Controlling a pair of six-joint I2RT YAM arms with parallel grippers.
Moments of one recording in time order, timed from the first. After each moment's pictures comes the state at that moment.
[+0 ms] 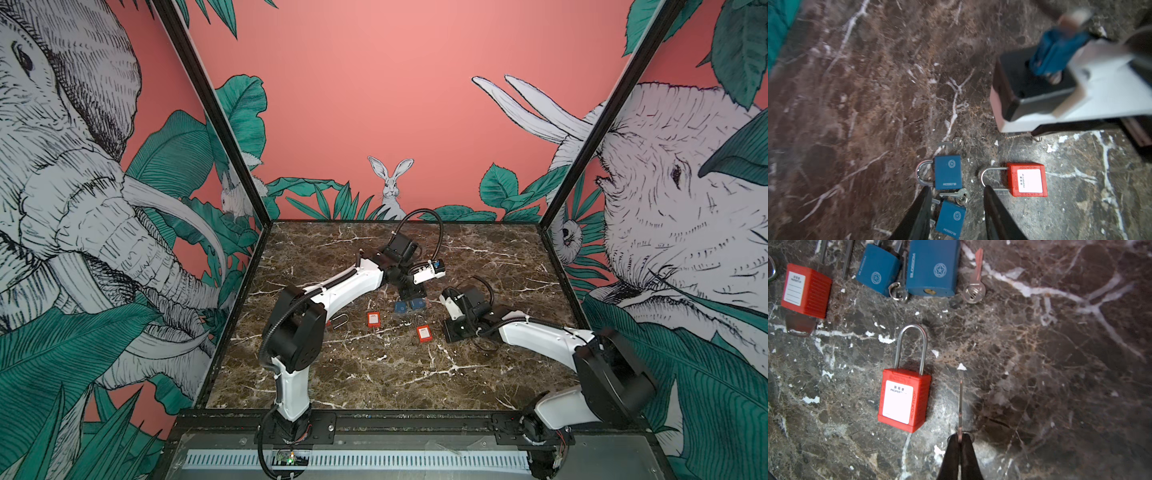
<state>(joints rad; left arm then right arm) -0.70 1.84 1.49 -0.58 0.34 0.62 0.61 1.48 0.74 -0.34 -0.17 0.27</state>
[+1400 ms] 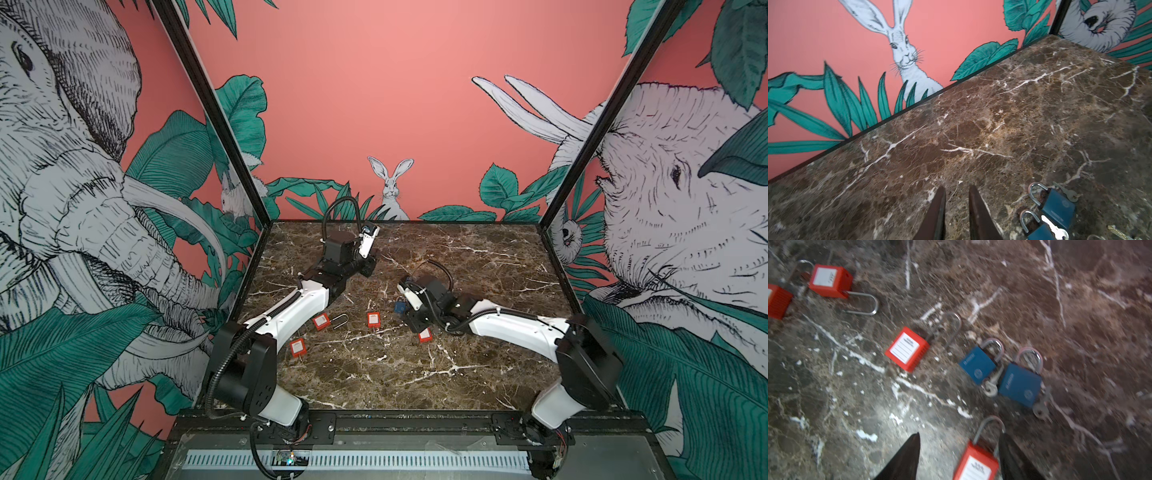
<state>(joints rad) -0.40 1.47 1.02 0.03 0.12 0.15 0.88 1.67 1.11 -0.35 0.02 0.13</state>
